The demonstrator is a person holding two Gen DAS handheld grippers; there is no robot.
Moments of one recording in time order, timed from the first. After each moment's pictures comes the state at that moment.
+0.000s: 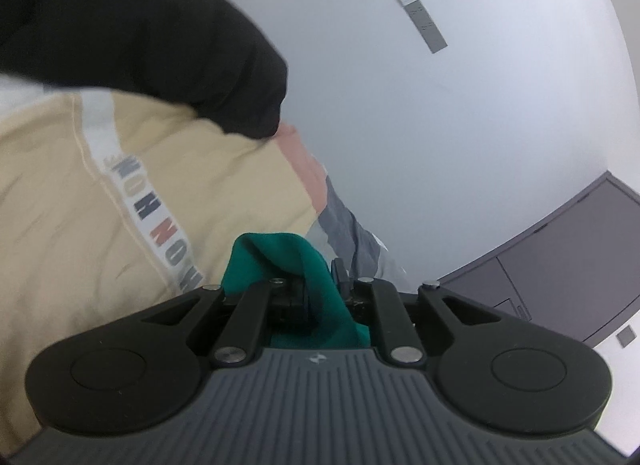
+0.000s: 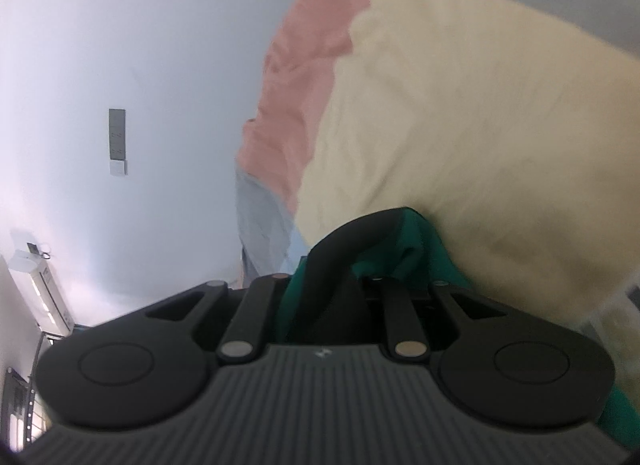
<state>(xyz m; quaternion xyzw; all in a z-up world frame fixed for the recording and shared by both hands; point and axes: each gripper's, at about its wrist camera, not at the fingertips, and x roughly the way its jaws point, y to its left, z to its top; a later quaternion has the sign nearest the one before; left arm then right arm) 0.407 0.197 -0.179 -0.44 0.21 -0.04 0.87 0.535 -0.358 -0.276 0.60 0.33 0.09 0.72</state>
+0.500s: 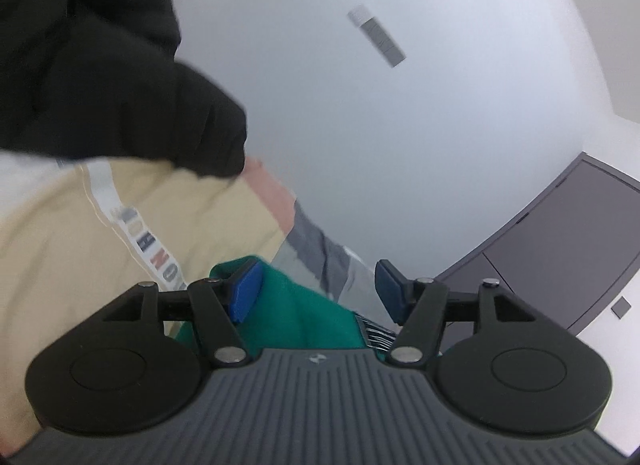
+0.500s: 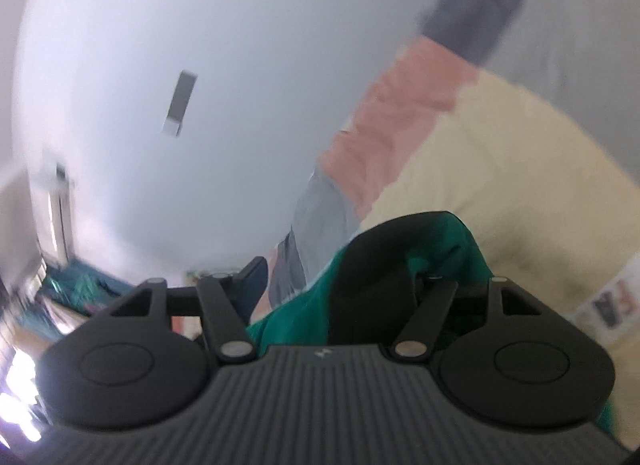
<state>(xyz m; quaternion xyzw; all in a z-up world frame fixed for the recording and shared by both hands) 0.334 0.188 -0.118 -0.38 0.16 -0.06 0.91 0.475 -0.359 -0.191 0.48 0.26 0.14 0.82</state>
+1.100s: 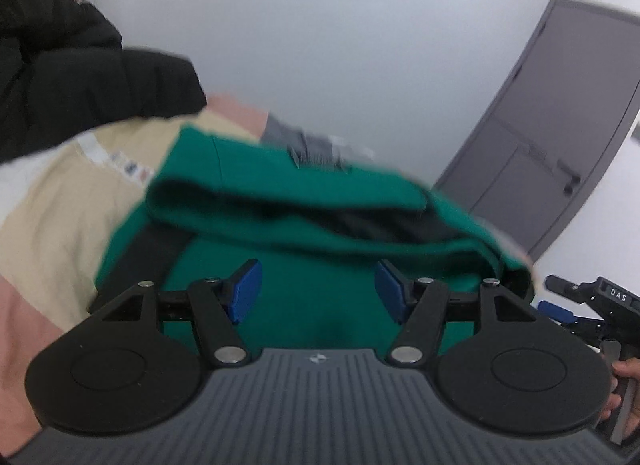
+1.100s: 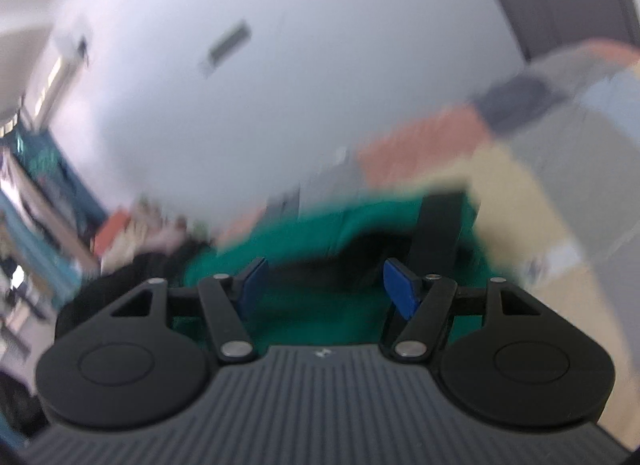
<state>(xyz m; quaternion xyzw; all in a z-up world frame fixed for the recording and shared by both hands) 0.255 0.076 -0.115 -0.18 0.28 -0.09 0.94 0.349 -0.291 -0.130 0.27 0.26 0.14 0.92</state>
